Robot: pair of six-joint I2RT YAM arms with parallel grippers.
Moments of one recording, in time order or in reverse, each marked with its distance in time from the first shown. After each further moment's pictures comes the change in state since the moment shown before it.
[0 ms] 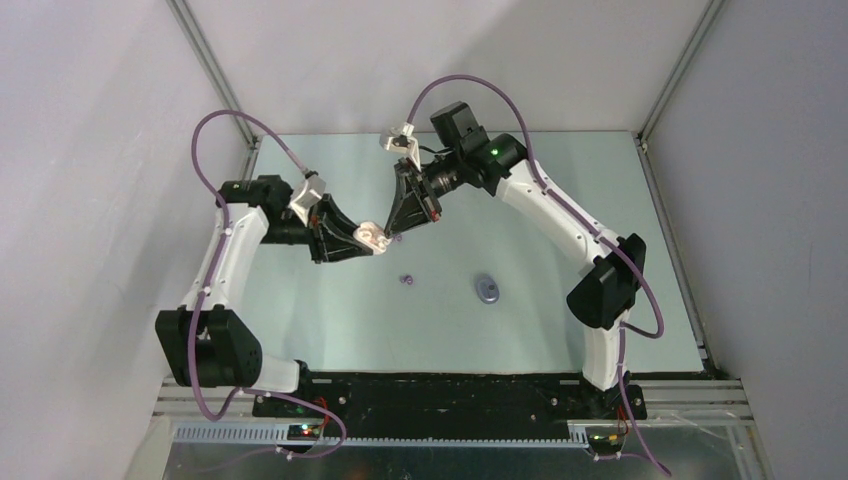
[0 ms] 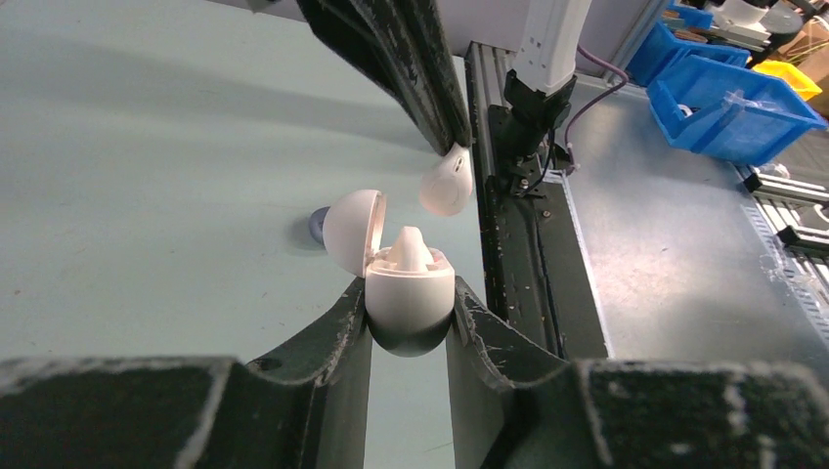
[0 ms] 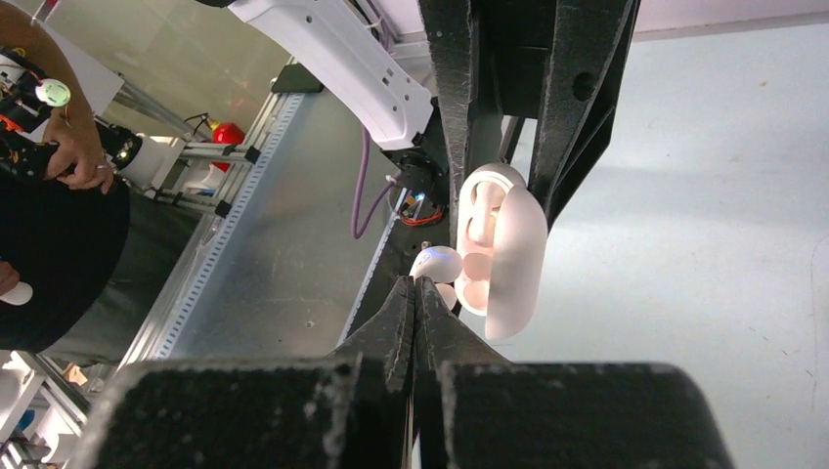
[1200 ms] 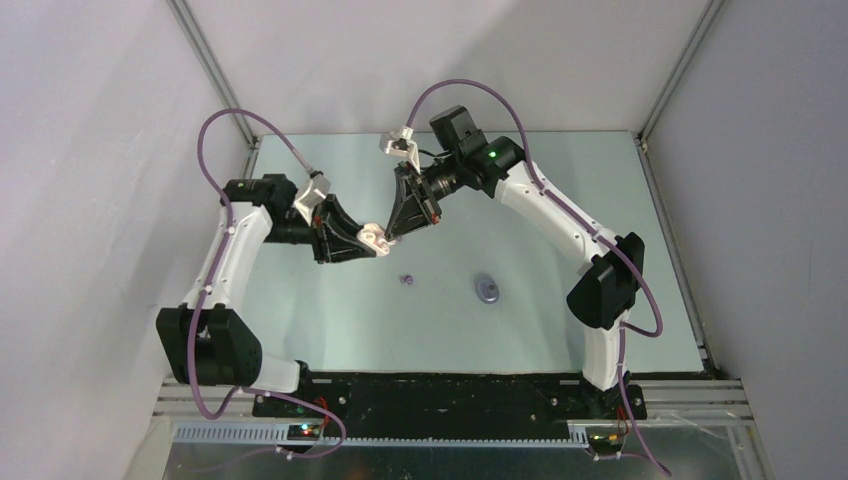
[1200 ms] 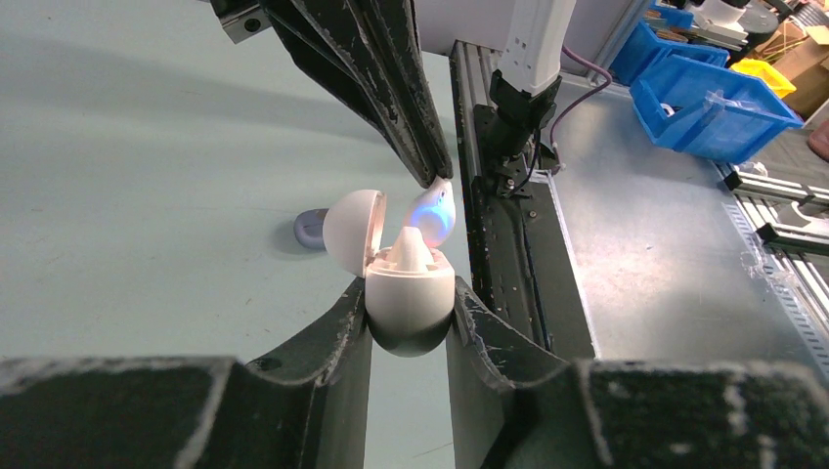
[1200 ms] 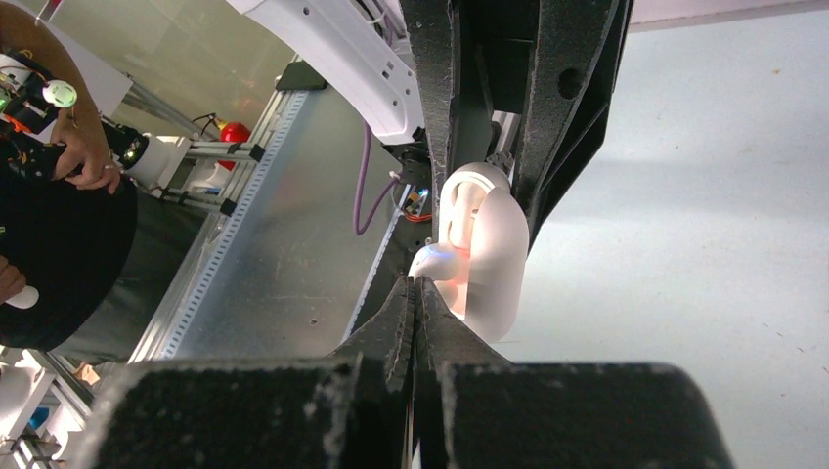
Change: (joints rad) left arm -0.034 0.006 0.010 0.000 0.000 -0.023; right arm 0.000 0.000 -0.038 0.014 -0.013 0.000
